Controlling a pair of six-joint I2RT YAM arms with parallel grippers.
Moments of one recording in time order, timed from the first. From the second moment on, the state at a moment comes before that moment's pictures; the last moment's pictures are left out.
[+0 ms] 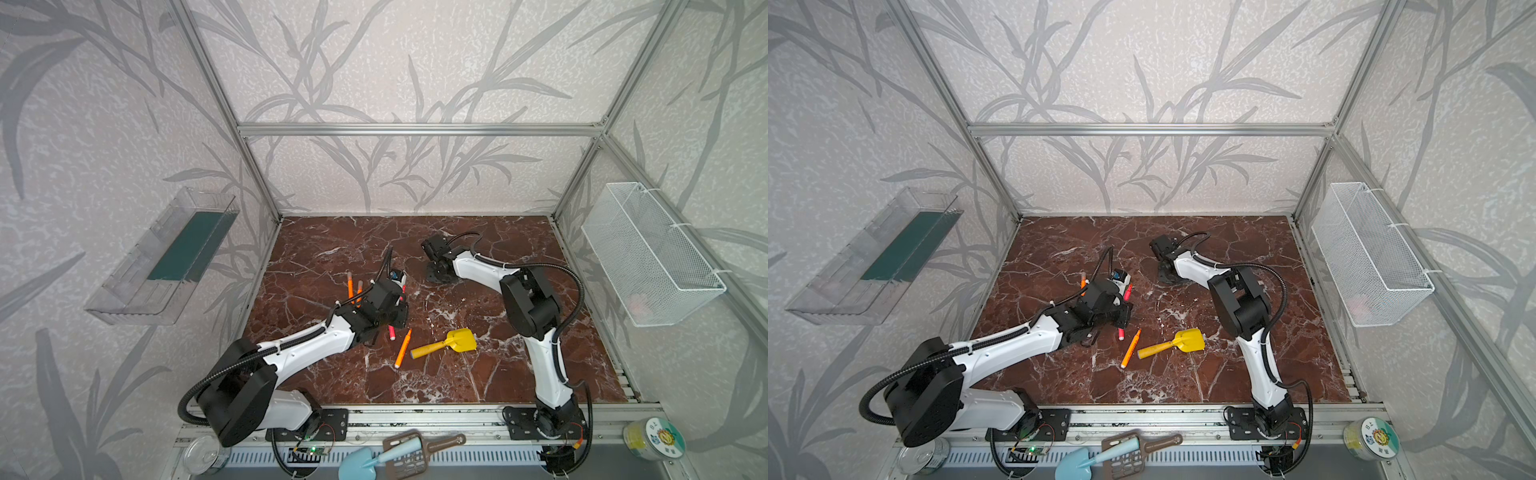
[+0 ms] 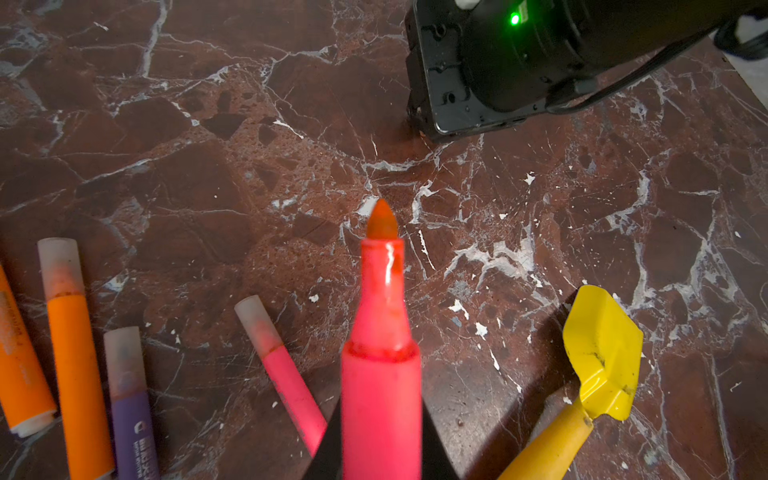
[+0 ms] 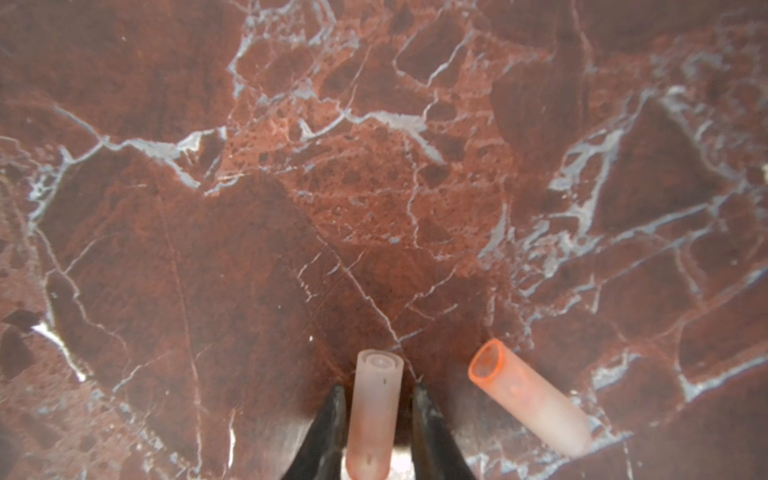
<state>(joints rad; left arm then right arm) -0.74 1.35 0.75 -0.17 -0.10 -0.36 0.57 2.21 1.63 -0.59 0.24 0.60</state>
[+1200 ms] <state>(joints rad) -0.74 1.31 0.74 -0.10 0.01 -0.39 0.61 1.77 1.32 -0.52 0.20 0.61</state>
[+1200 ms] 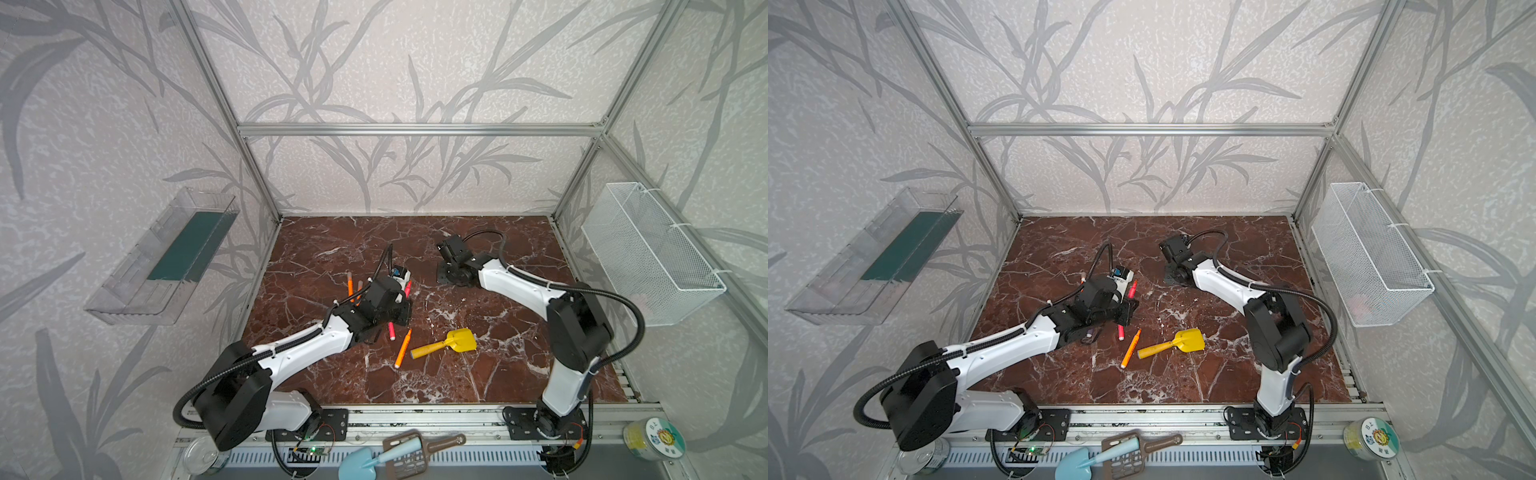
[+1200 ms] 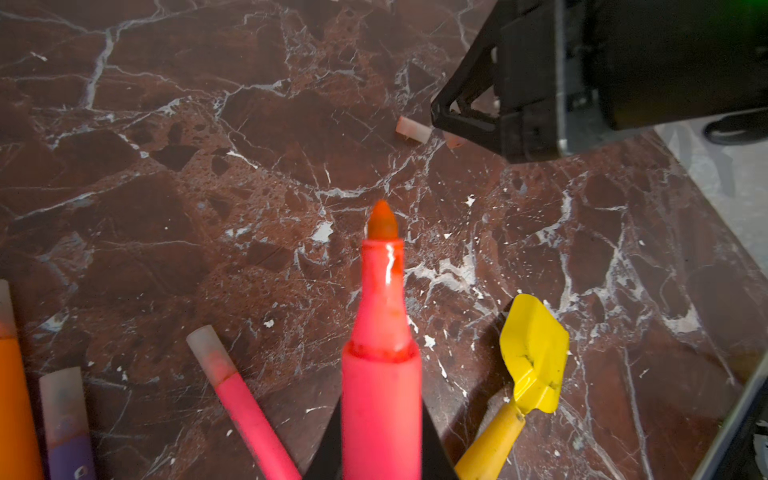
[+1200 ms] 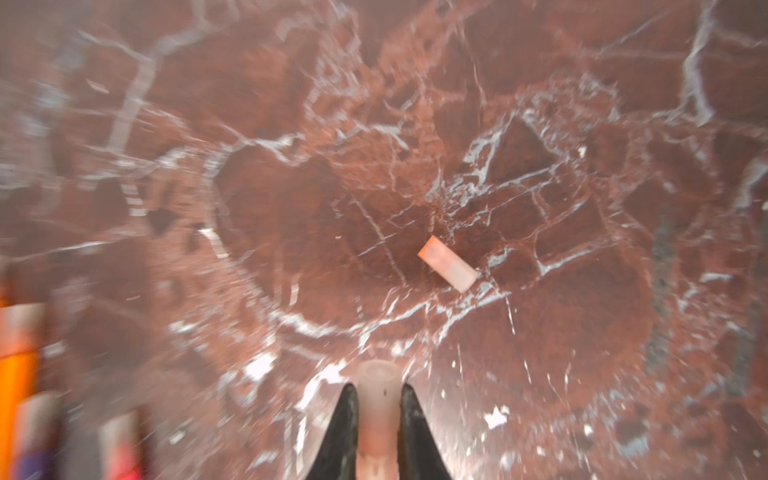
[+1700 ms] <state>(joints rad) -0.74 1.33 0.53 0.25 0.28 -0.59 0.71 1.31 0.87 -0.22 0.06 0.78</state>
